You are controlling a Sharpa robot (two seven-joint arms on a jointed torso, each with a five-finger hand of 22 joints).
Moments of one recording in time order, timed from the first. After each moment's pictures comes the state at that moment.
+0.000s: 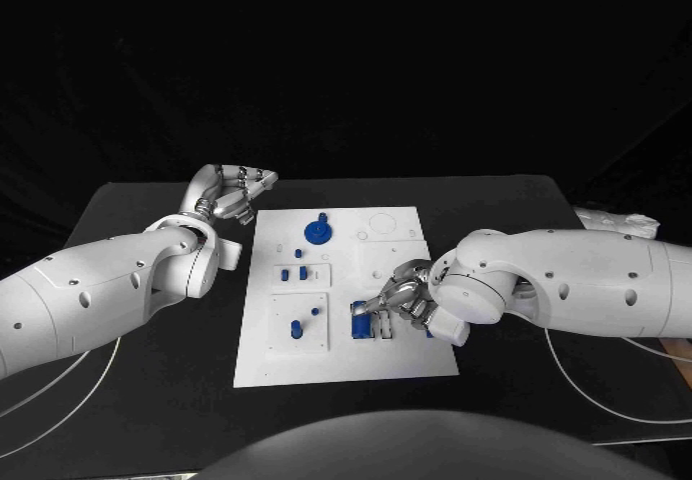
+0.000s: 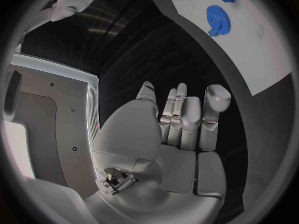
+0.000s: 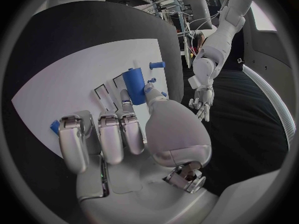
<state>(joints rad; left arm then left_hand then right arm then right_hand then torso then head) 1.21 -0.66 -0.22 1.22 -0.30 -0.56 0.48 1.35 0.05 -0.14 0.29 0.16 0.99 0.16 0.07 0.08 1.15 0.10 0.07 0.07 1.35 0.03 1.20 1.16 0.12 1.23 0.14 1.03 1.31 1.22 -0.85 -0.23 1.75 -0.44 -0.23 -0.62 1.17 0.06 0.10 0.08 0.06 0.93 0.17 0.15 0.21 1.47 0.10 1.57 1.31 1.47 0.03 1.57 1.31 0.01 1.47 0.14 1.57 1.31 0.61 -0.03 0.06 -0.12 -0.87</state>
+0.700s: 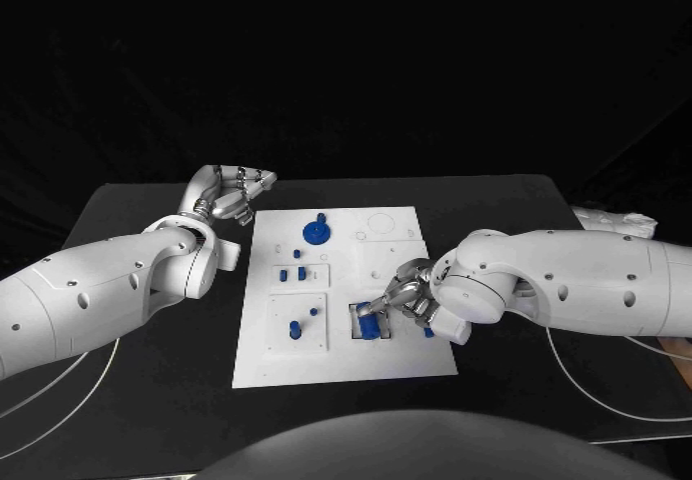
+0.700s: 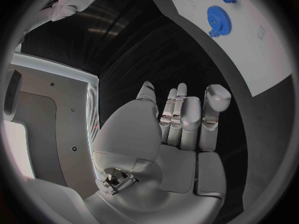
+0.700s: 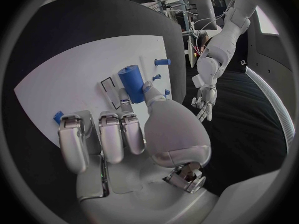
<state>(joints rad) 1.21 -0.65 -0.22 1.22 -0.30 -0.56 0.48 1.35 0.05 -0.14 0.29 0.16 0.99 0.16 0.07 0.08 1.15 0.10 0.07 0.07 1.35 0.03 1.20 1.16 0.12 1.23 0.14 1.02 1.31 1.21 -0.85 -0.23 1.74 -0.48 -0.23 -0.64 1.20 0.08 0.10 0.06 0.07 0.98 0.15 0.19 0.25 1.47 0.09 1.57 1.31 1.46 0.03 1.57 1.31 0.01 1.46 0.14 1.57 1.31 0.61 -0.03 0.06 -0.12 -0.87</state>
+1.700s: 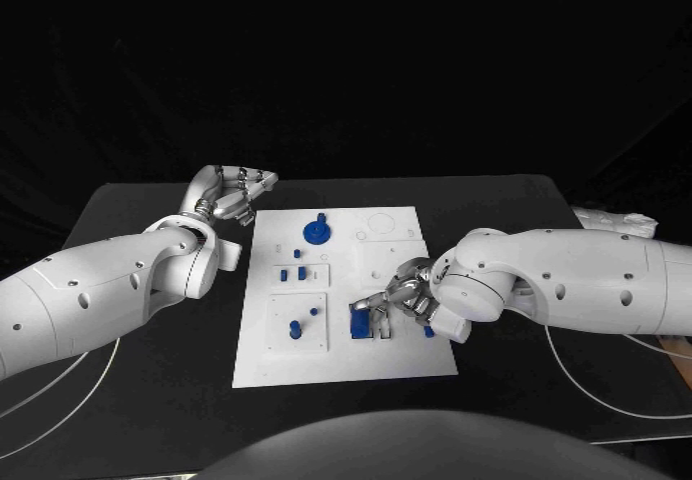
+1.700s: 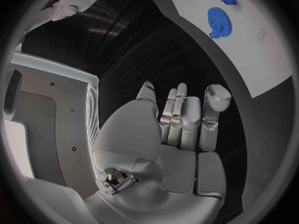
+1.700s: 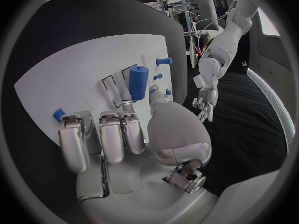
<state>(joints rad) 1.21 -0.65 -0.22 1.22 -0.30 -0.55 0.48 1.35 0.06 -0.14 0.29 0.18 0.99 0.16 0.07 0.08 1.15 0.10 0.07 0.07 1.35 0.03 1.20 1.16 0.12 1.23 0.14 1.02 1.31 1.21 -0.85 -0.23 1.73 -0.49 -0.22 -0.64 1.10 0.02 -0.01 0.12 0.05 0.92 0.15 0.20 0.31 1.46 0.09 1.57 1.31 1.47 0.02 1.57 1.31 0.01 1.47 0.14 1.57 1.31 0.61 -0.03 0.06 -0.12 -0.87</state>
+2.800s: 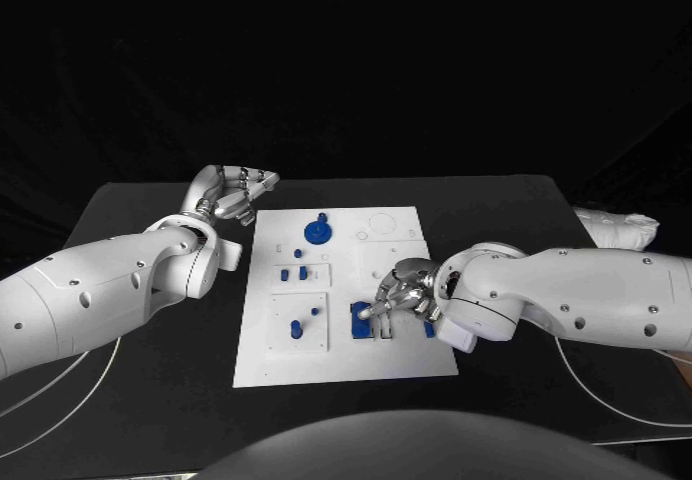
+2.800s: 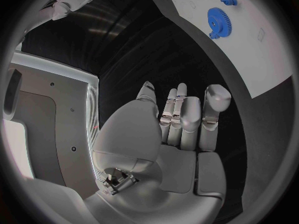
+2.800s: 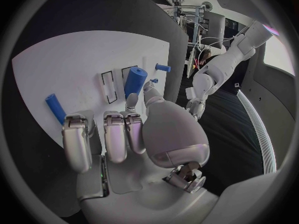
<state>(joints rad) 1.21 -0.65 -0.22 1.22 -0.30 -0.54 0.48 1.35 0.06 -0.14 0.29 0.18 0.99 0.16 0.07 0.08 1.15 0.10 0.07 0.08 1.35 0.03 1.20 1.16 0.12 1.23 0.14 1.02 1.31 1.19 -0.89 -0.24 1.82 -0.74 -0.26 -0.57 1.20 0.06 -0.03 0.05 0.06 0.73 0.07 0.87 1.08 1.47 0.01 1.57 1.31 1.47 -0.04 1.57 1.31 0.01 1.46 0.08 1.57 1.31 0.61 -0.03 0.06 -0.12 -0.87</state>
